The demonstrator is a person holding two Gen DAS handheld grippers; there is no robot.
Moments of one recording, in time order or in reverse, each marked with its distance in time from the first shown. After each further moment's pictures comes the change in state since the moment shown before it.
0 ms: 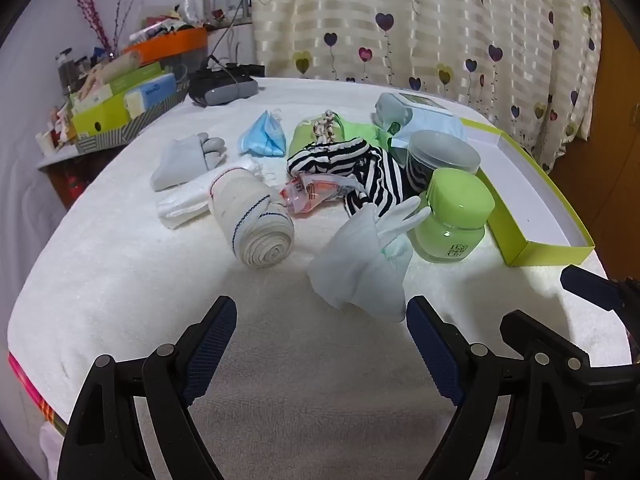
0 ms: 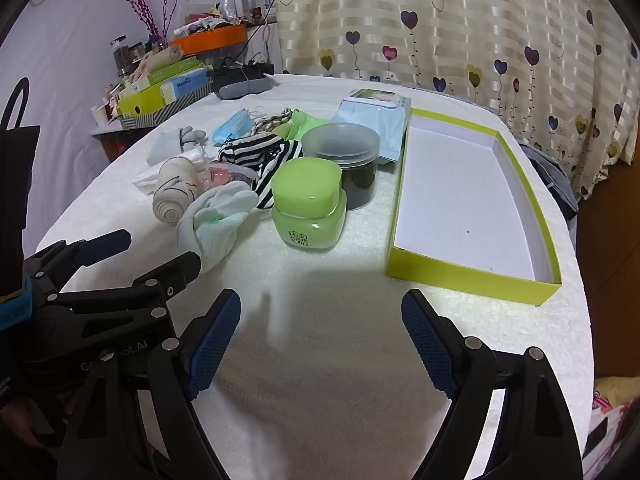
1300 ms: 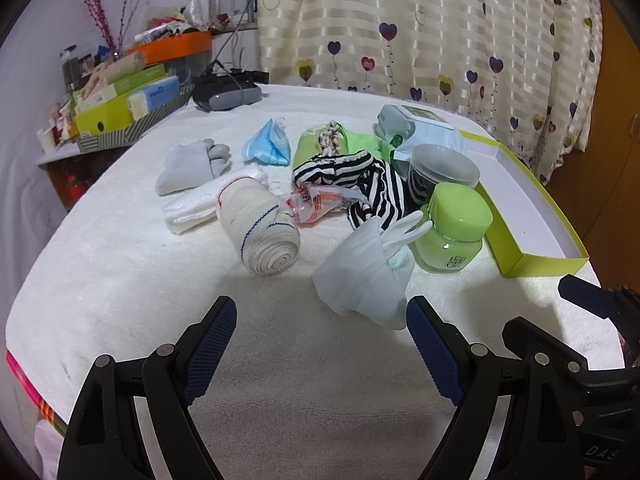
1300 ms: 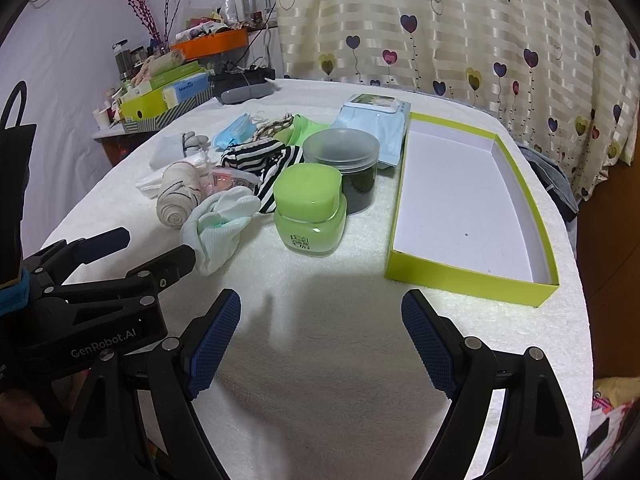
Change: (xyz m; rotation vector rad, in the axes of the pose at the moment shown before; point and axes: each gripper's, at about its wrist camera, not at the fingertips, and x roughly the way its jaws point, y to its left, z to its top) left arm -0.005 0.007 0.002 -0.026 -0.027 -0.018; right arm -0.005 -0.002 0.001 0.001 -0.006 0.000
